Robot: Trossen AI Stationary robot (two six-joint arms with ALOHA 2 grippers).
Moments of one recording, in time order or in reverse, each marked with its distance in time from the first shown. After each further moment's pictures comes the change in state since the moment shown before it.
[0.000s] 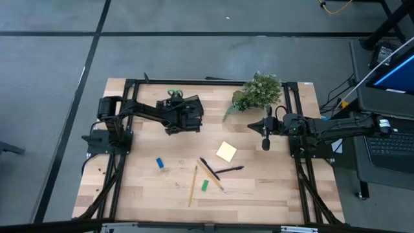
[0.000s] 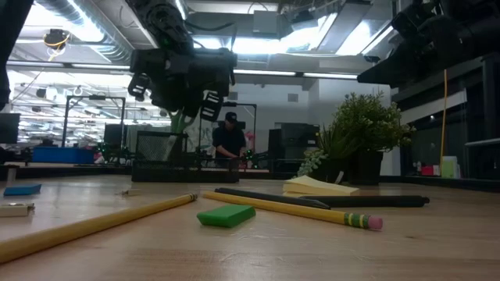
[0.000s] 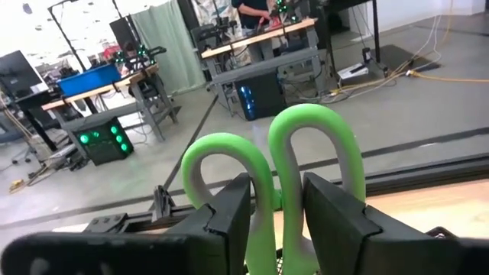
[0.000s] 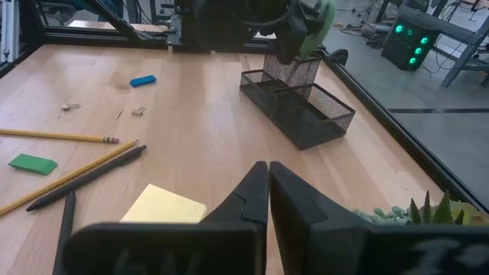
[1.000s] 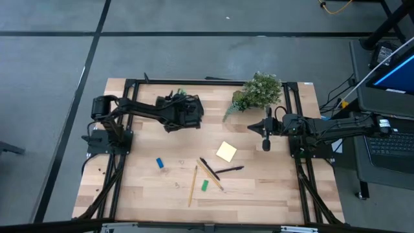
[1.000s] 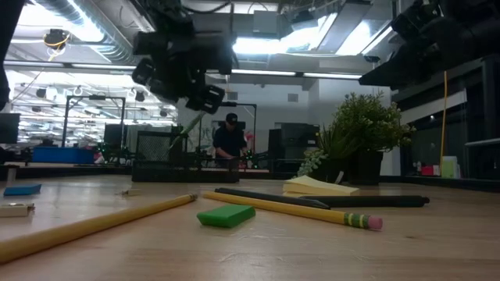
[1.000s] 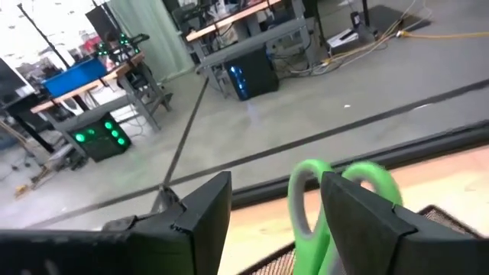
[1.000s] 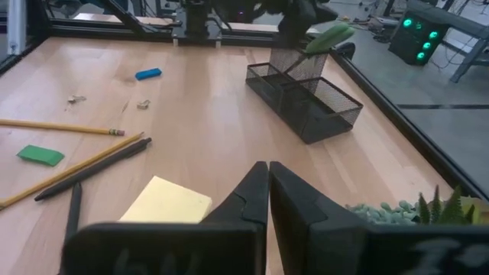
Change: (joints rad) left arm 0.006 -0.079 0.039 -0.017 0.098 0.200; right arm 0.000 0.000 -0.001 -0.020 -0.025 0.002
